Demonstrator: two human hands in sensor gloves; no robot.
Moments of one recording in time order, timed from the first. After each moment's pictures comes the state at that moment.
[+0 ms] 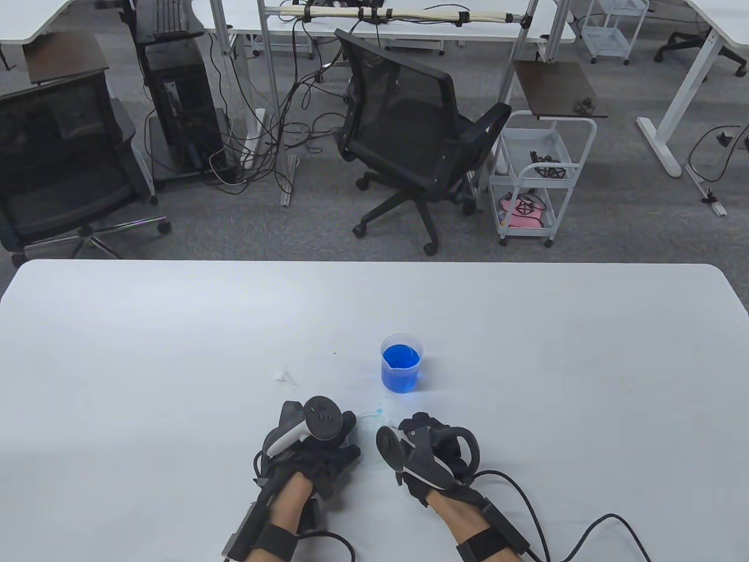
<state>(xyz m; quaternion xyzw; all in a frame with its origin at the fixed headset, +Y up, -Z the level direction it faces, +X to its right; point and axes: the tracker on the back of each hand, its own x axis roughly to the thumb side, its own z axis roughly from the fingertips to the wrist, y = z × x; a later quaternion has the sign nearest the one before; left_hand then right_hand) -0.154 -0.796 -0.413 -0.28 -0.14 0.17 0.93 0.030 -0.768 -0.382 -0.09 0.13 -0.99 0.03</state>
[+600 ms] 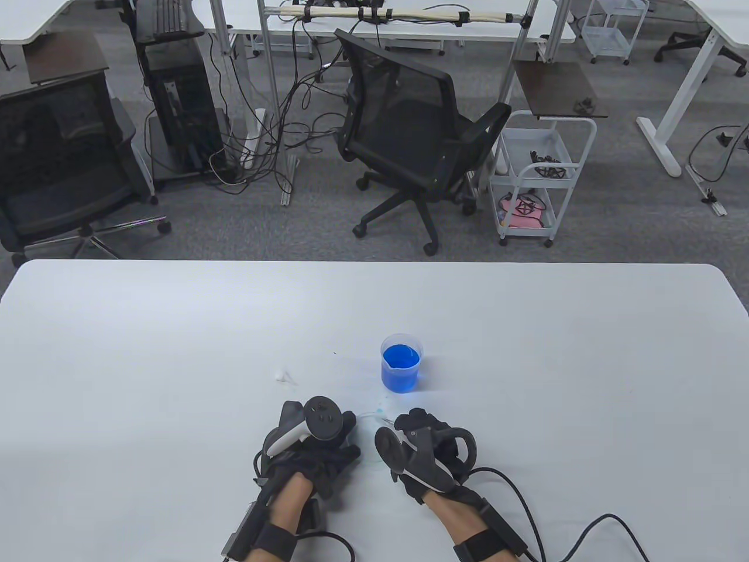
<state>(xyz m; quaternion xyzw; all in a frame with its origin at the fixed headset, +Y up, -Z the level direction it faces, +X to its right) -0.153 -0.796 -0.413 -0.28 -0.14 0.17 0.93 0.028 -0.756 -0.378 -0.09 0.18 -0.98 0.00</state>
